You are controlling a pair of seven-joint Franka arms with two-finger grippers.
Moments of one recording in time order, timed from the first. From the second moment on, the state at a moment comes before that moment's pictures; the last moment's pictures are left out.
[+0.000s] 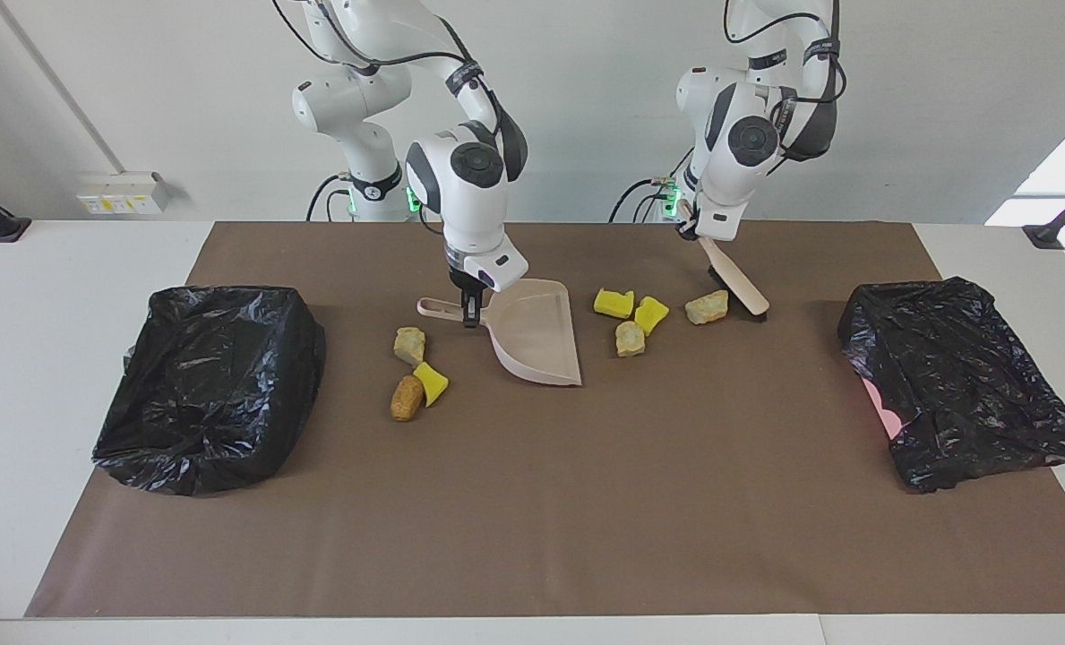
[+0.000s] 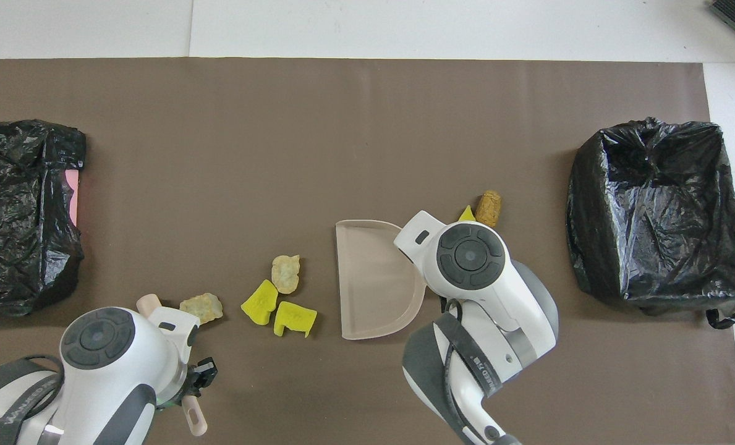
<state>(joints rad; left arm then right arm) -0.37 -0.39 -0.08 -2.60 -0.10 1.86 -0.80 0.64 0.12 -0.11 -2.11 -0.09 2.16 -1.04</state>
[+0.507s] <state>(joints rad) -0.56 -0.27 -0.08 -2.59 -0.26 2.12 -0.81 0.65 0.13 -0.12 -2.11 -0.10 2.18 -1.03</state>
